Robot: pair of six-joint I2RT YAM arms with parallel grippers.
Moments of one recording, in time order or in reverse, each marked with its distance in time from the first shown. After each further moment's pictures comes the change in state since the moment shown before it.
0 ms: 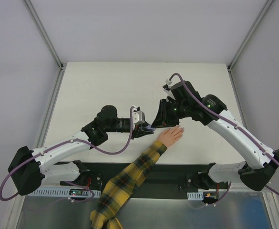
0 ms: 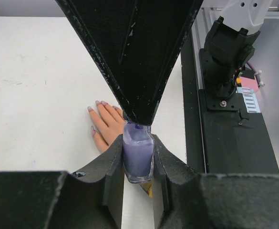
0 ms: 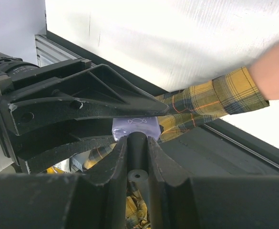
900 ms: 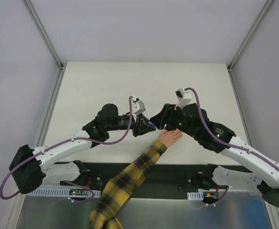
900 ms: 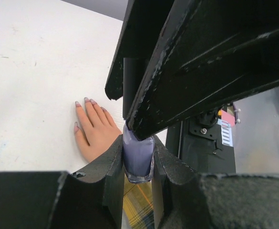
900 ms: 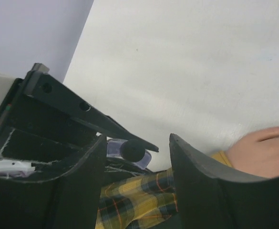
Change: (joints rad) left arm -0.006 0.024 0.037 0.010 -0.089 -0.286; right arm 0.168 -0.349 -0.442 0.565 0.440 -0.030
